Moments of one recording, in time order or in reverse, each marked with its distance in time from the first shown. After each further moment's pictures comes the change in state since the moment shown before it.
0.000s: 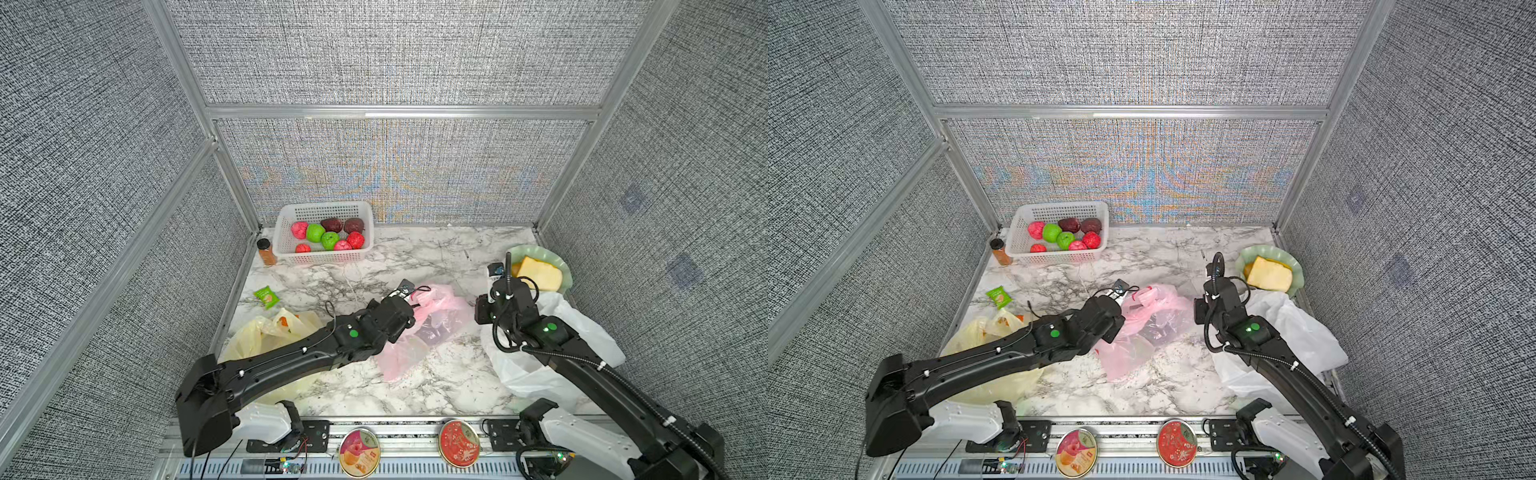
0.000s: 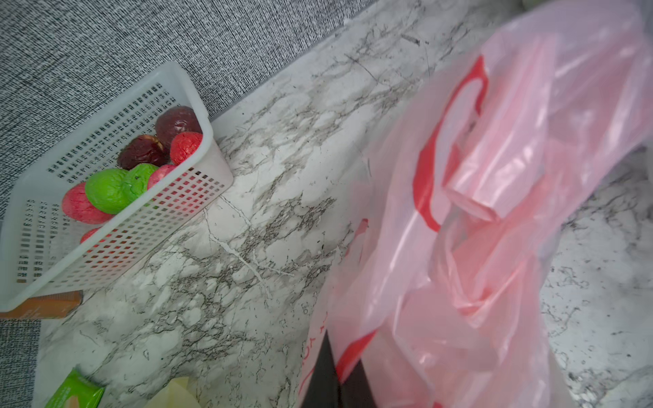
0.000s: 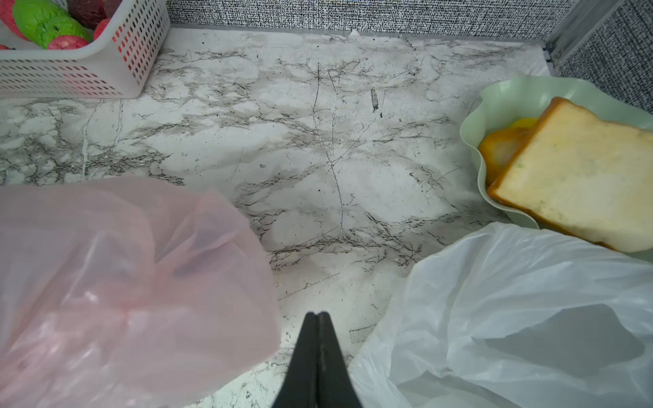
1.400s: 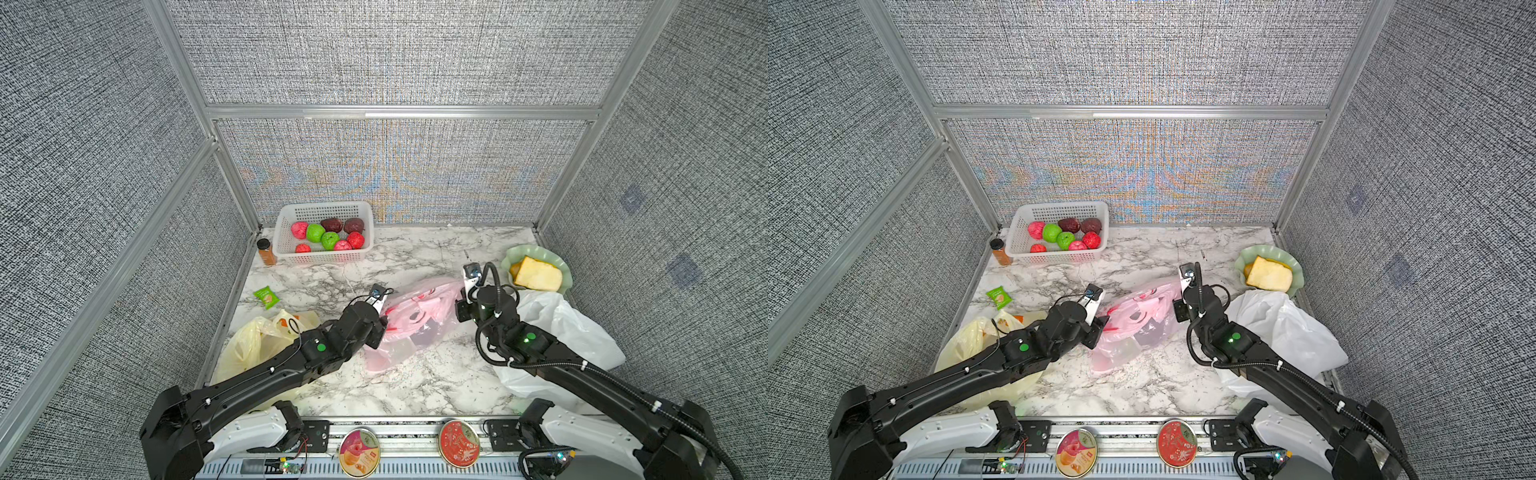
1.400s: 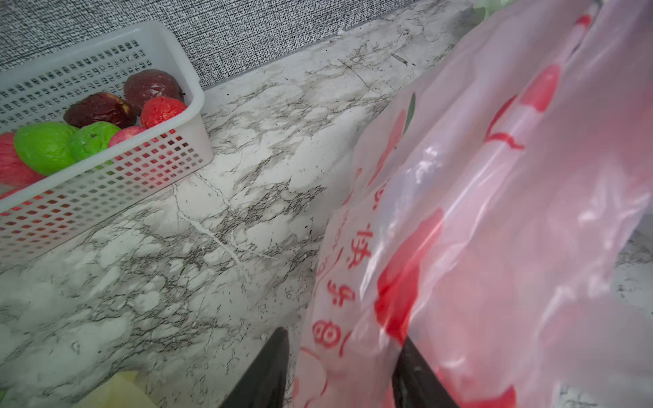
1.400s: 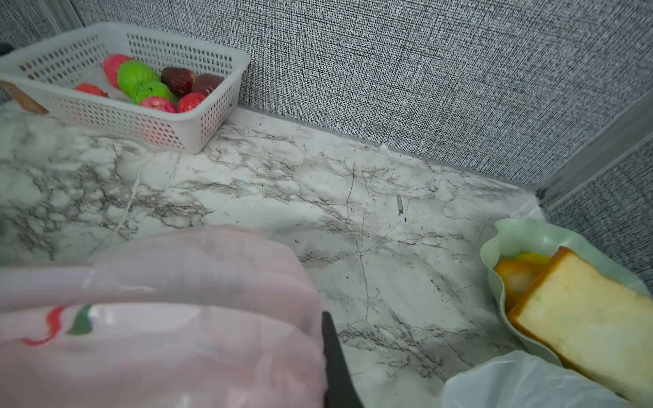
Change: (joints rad) left arm 0.117 -0.231 -0.260 0.143 0.188 -0.037; right arm 0.214 0.047 -0.078 0.397 0.159 -0.161
